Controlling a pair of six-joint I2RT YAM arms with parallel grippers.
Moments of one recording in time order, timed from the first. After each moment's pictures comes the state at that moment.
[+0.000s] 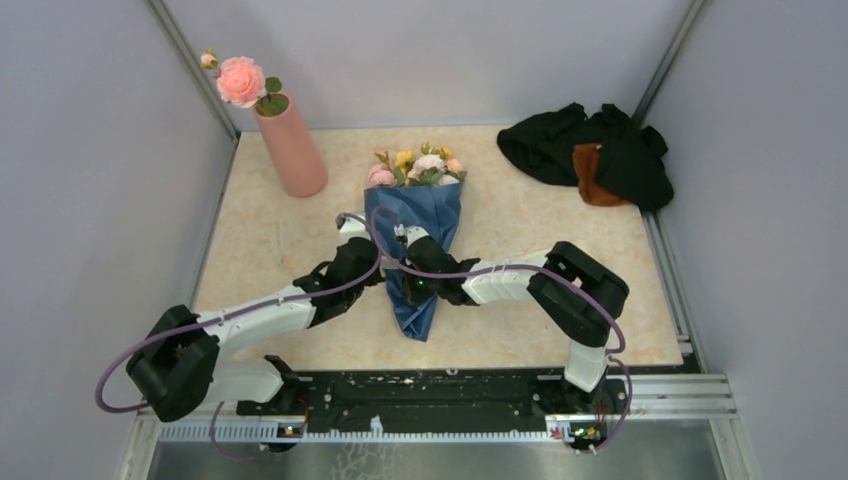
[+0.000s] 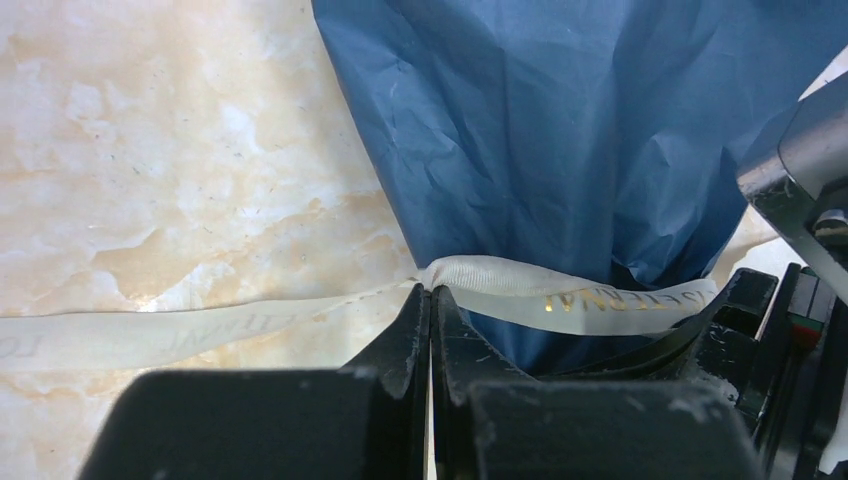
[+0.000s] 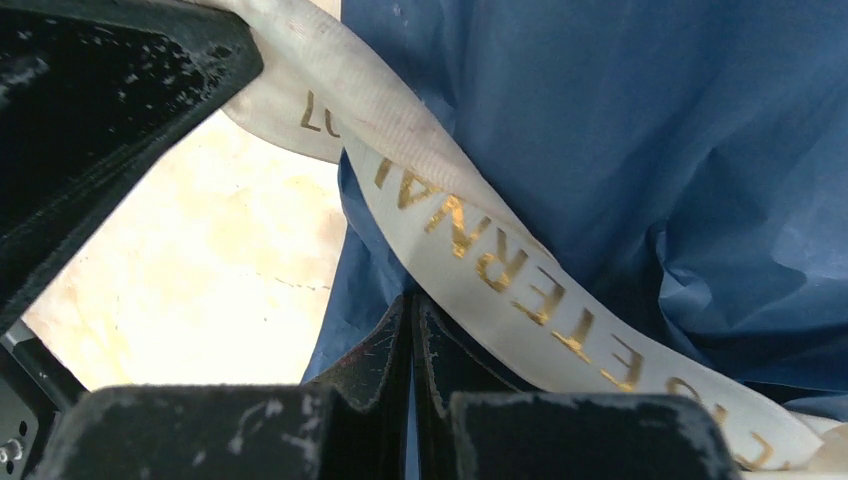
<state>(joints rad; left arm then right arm) -0.77 1.26 0.55 0.08 -0.48 -0.59 0.96 1.80 0.92 0.11 0.00 0.50</state>
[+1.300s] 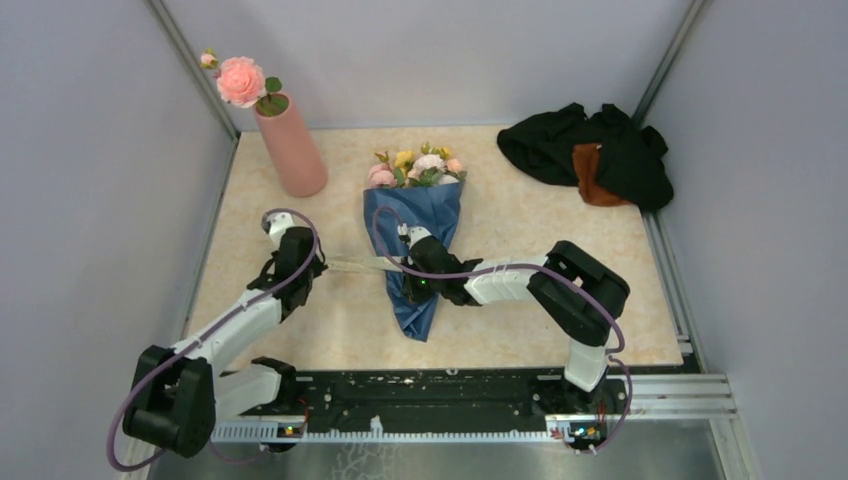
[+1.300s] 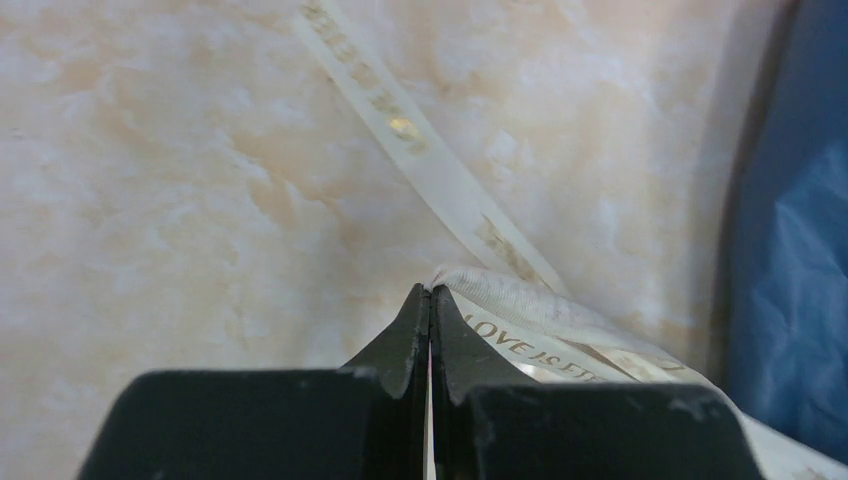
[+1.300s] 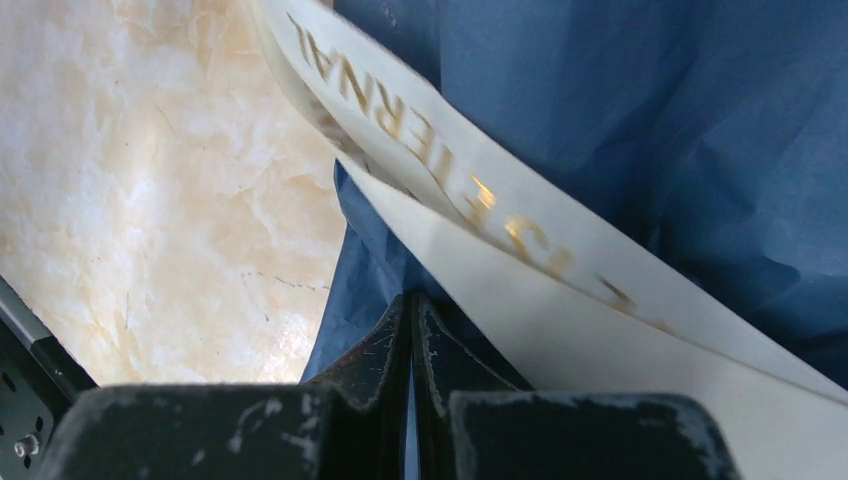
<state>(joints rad) -0.34 1.09 0.48 -0.07 -0.50 -0.60 0.94 1.80 0.90 0.16 -0.03 0.52</state>
